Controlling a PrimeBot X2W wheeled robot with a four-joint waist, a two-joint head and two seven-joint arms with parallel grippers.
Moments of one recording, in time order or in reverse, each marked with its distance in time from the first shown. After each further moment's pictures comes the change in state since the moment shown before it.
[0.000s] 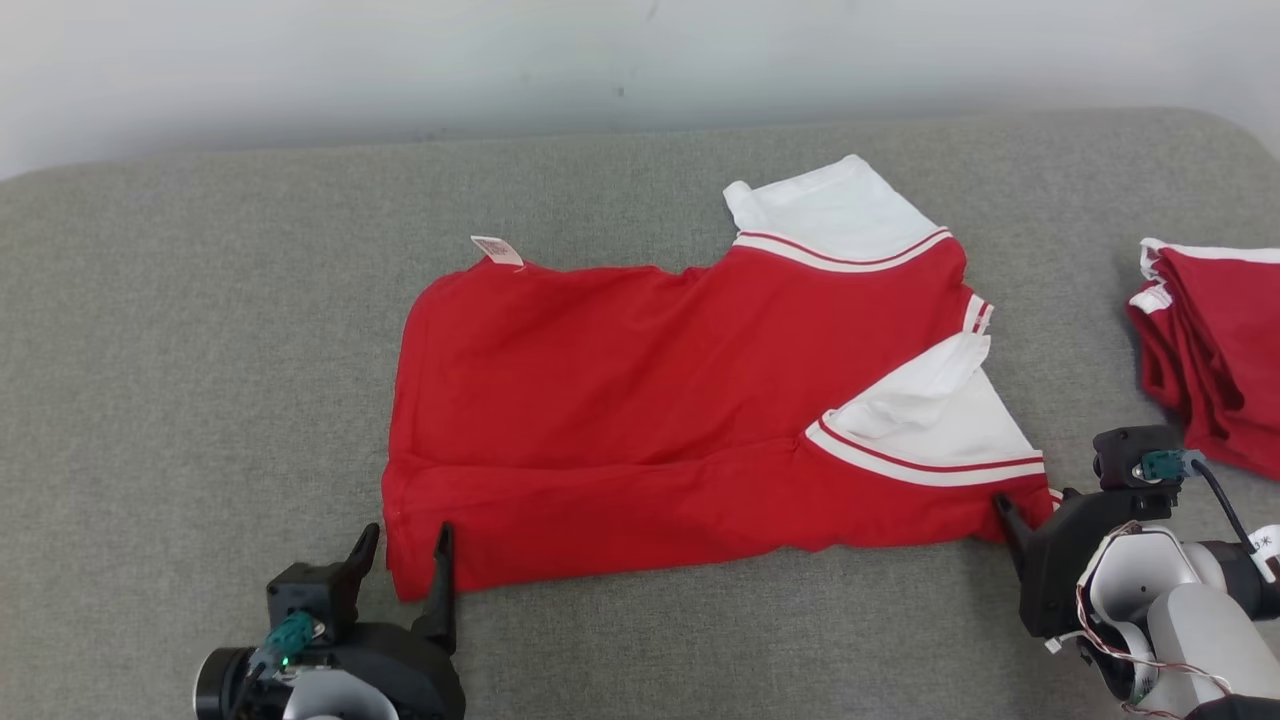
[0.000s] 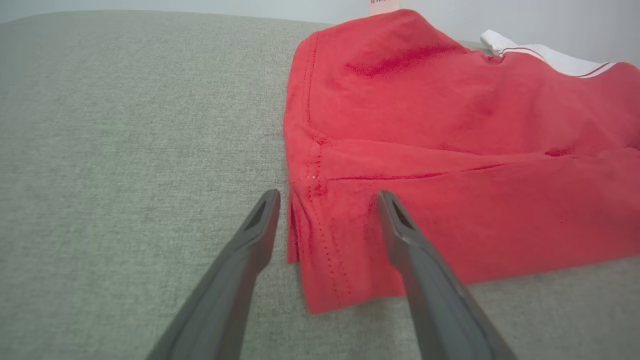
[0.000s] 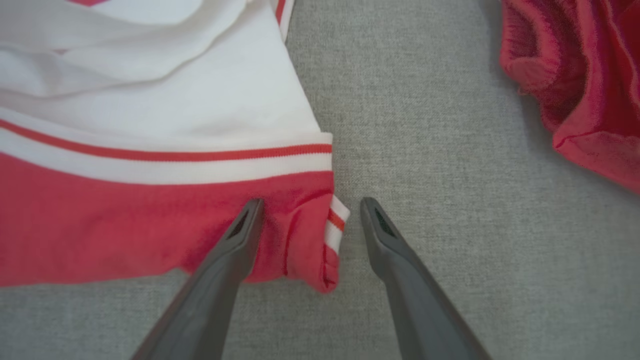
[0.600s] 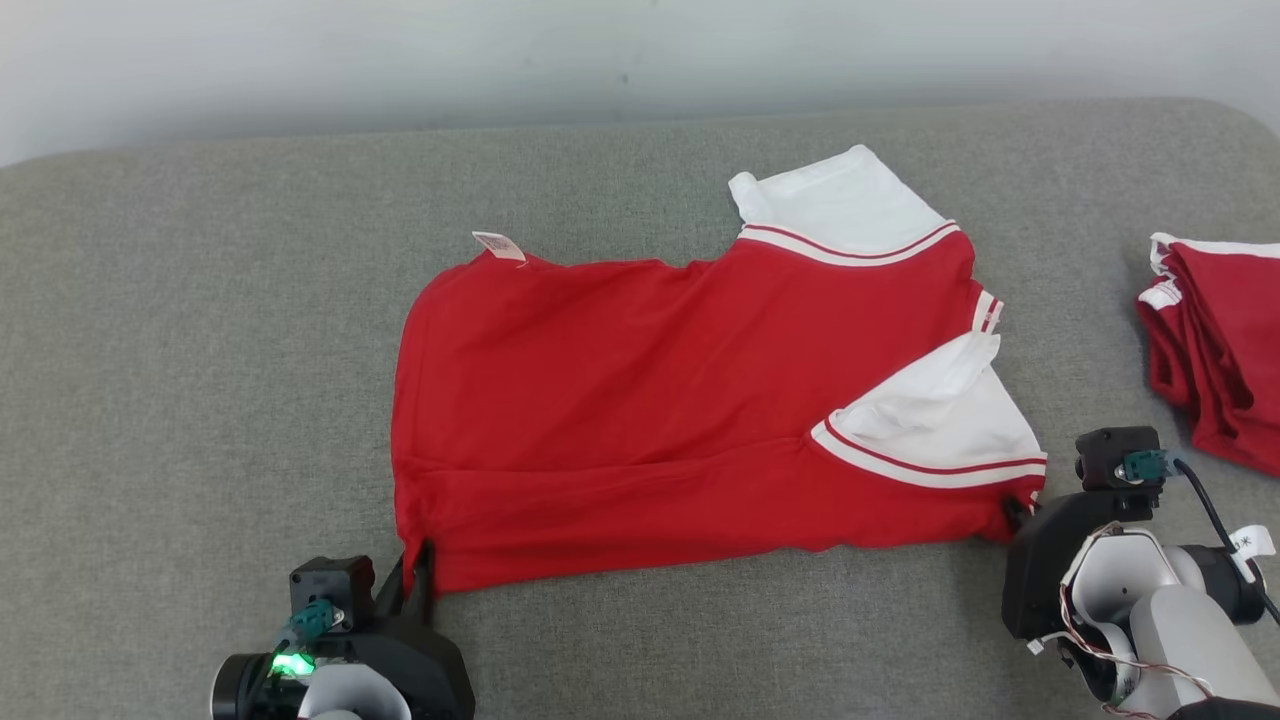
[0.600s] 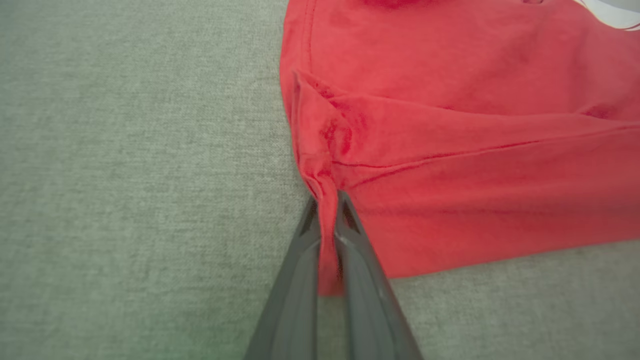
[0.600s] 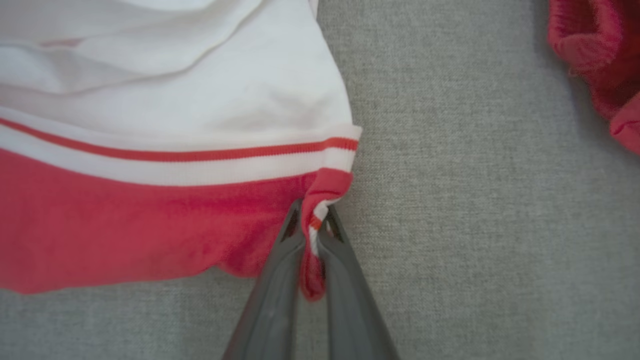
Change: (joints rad) left arm -0.055 -0.032 -0.030 0.127 -0.007 0.012 0.066; right arm -0.002 0.049 -0.025 0.008 -0.025 0.000 0.040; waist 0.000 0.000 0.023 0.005
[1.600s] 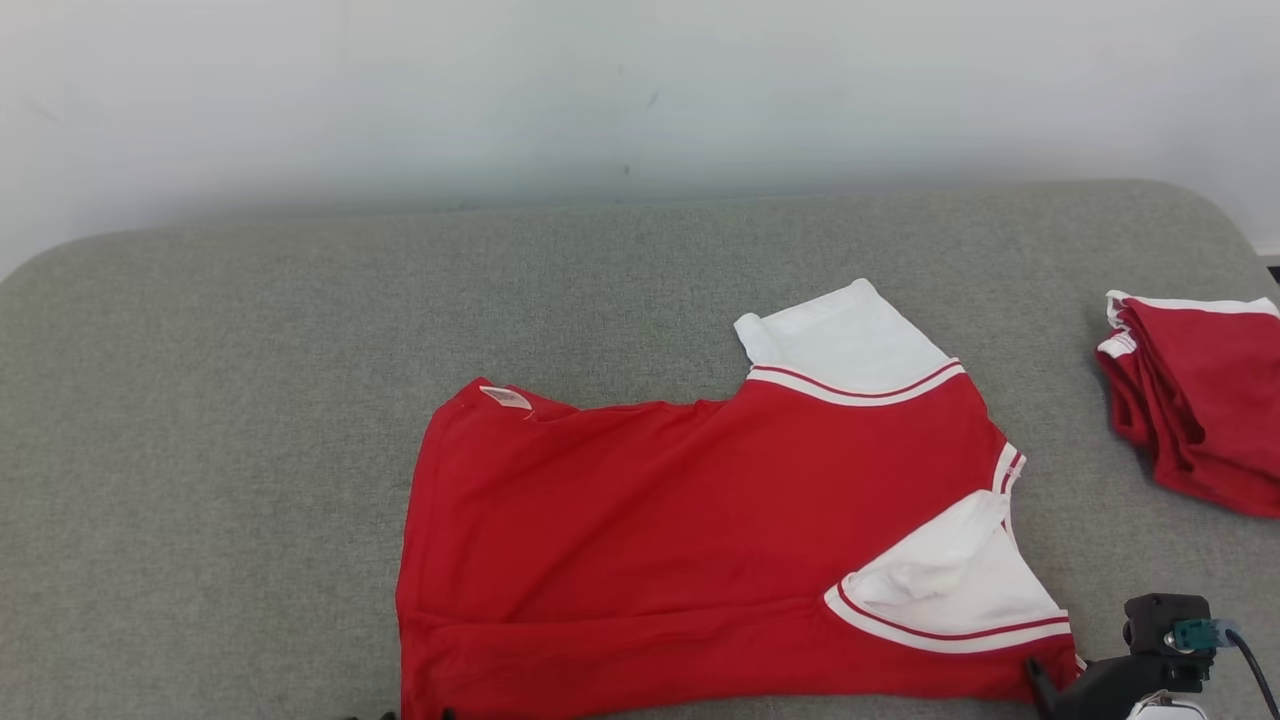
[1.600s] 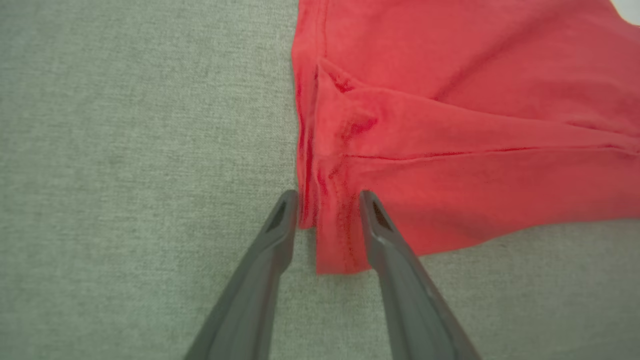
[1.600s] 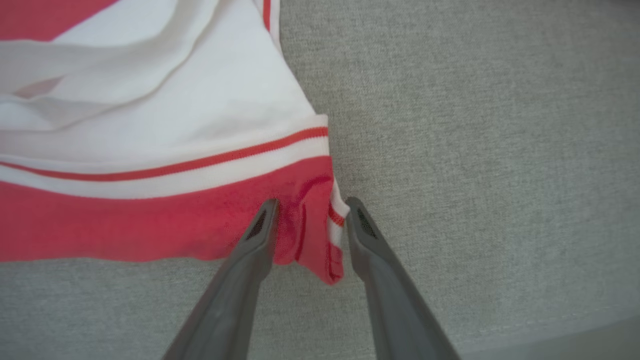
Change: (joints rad) left arm 0.314 0.076 -0.011 -0.289 -0.061 0.076 0.085; right arm 0.345 0.058 -0.123 -0.263 0.006 0.002 0.070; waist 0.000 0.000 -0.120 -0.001
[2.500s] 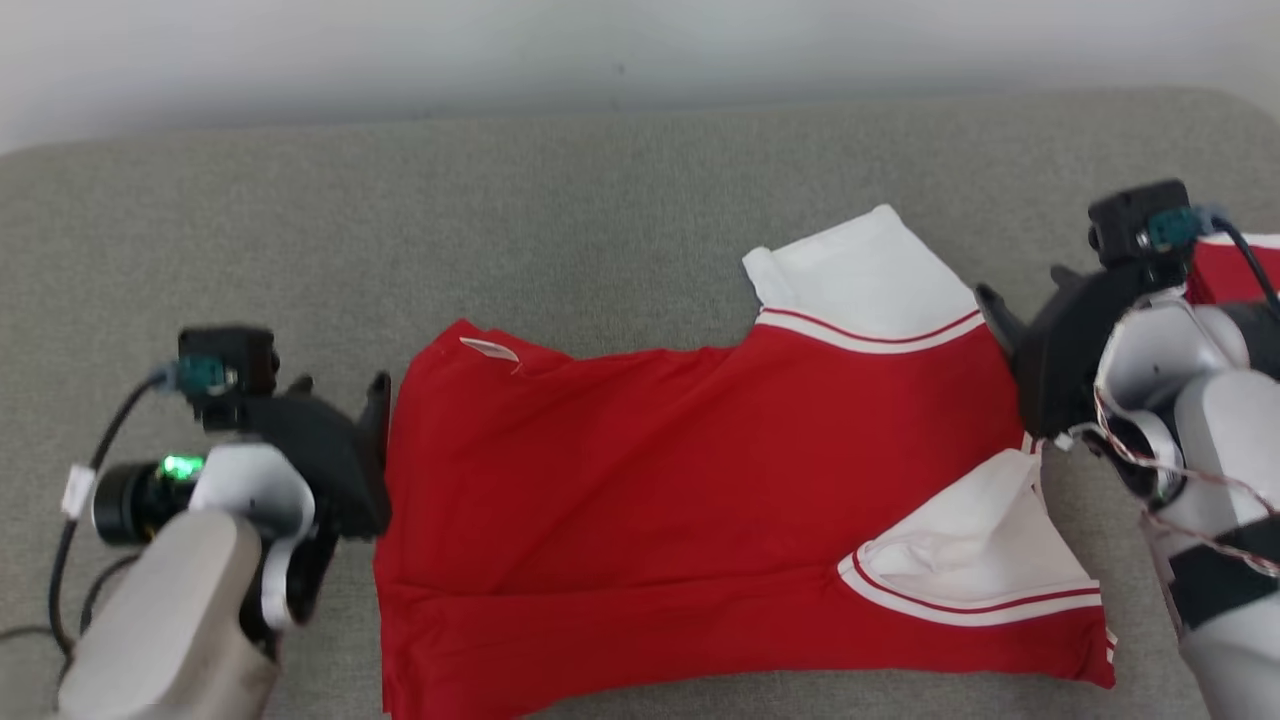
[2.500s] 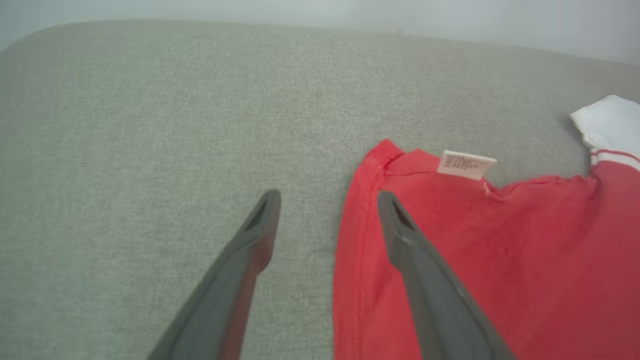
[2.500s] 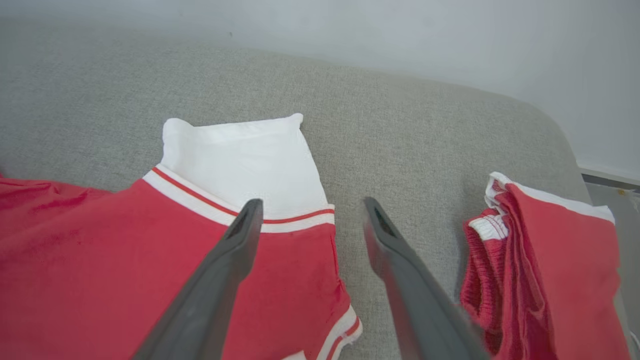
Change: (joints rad) left arm -0.530 0.096 0.046 0.019 -0.043 -0.014 0.393; right arm -0.619 -0.183 0.278 0.098 0.081 0.000 0.111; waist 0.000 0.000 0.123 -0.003
